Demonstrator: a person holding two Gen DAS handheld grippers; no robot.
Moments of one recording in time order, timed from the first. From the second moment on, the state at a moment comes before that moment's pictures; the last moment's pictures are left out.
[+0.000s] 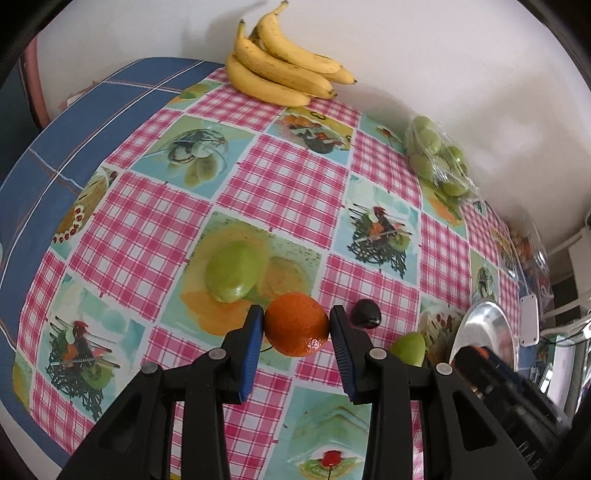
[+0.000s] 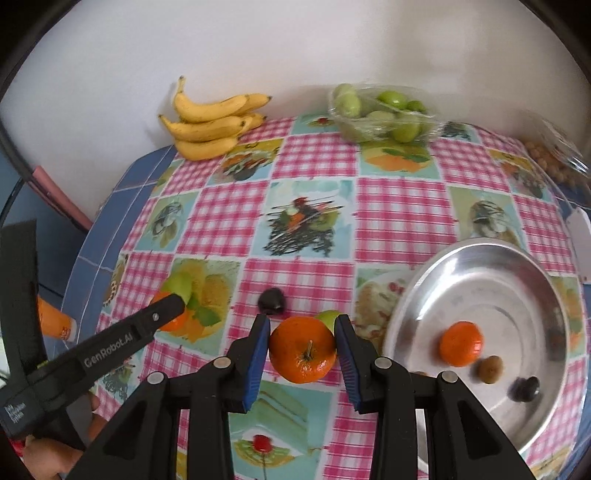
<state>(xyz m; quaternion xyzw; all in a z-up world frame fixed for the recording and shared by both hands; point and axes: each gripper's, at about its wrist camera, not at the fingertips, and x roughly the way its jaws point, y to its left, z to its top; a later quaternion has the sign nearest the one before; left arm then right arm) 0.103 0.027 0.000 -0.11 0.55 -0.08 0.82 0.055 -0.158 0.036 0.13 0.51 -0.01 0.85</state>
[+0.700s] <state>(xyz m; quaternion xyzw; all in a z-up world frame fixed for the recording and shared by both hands) 0.059 -0.070 0.014 -0.03 0.54 -0.18 0.82 0.014 -0.296 0.035 0.23 0.50 -0.14 0.83</state>
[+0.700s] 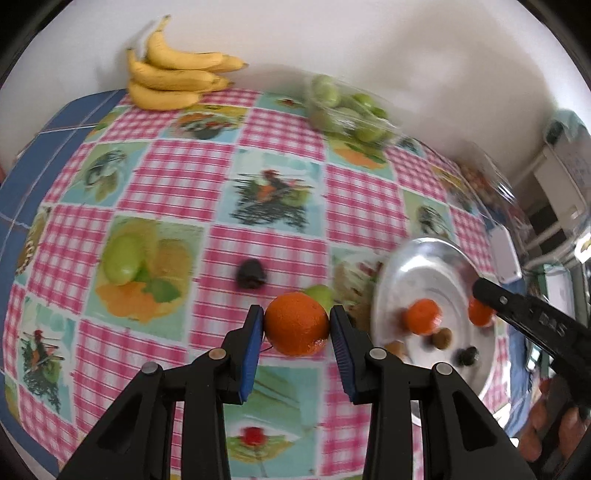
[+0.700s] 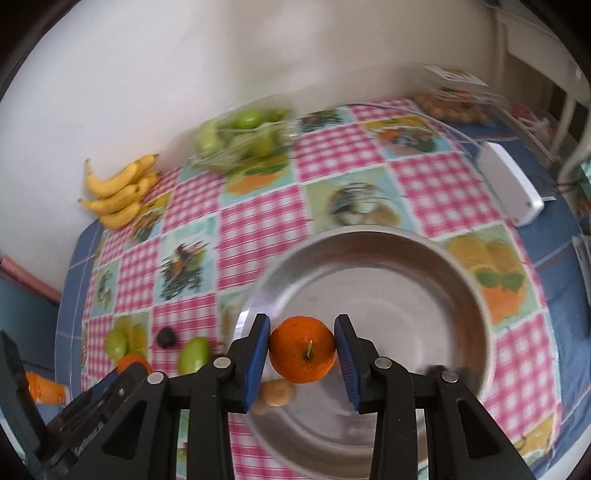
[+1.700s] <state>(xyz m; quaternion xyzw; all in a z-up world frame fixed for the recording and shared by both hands) 0.020 -0.206 -0.010 0.12 0.54 -0.27 0.79 -0.009 -0.368 -0.003 0.25 0.53 -0.20 0.78</state>
